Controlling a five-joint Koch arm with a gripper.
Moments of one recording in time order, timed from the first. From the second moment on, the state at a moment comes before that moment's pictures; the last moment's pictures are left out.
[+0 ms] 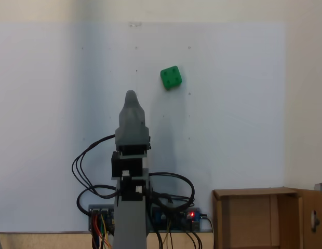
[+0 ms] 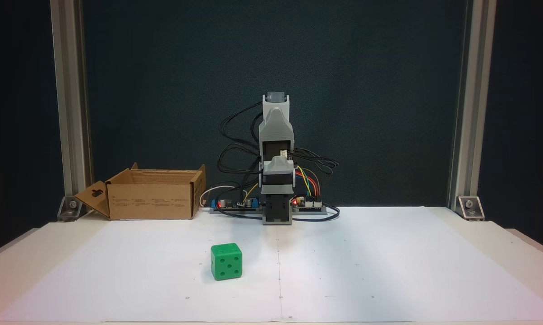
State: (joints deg) arm -0.4 129.4 146.4 -65.9 2.4
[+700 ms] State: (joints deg) arm 12.3 129.4 152.0 -59.7 -2.5
